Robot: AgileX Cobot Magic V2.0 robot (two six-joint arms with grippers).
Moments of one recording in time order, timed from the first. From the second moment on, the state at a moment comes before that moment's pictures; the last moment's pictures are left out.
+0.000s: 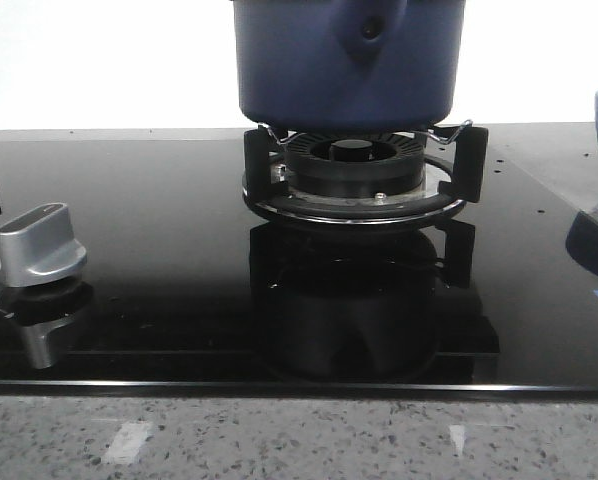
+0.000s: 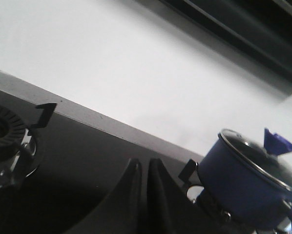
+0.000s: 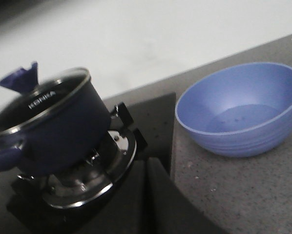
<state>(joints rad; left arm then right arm) -0.04 0.24 -0.41 -0.71 0.34 0.24 0.01 0.23 -0.43 0.29 0.46 0.09</state>
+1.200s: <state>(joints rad) -0.31 1.43 -1.16 -1.53 0.78 1.61 0.04 0.53 -0.69 0.21 0.69 -0.05</state>
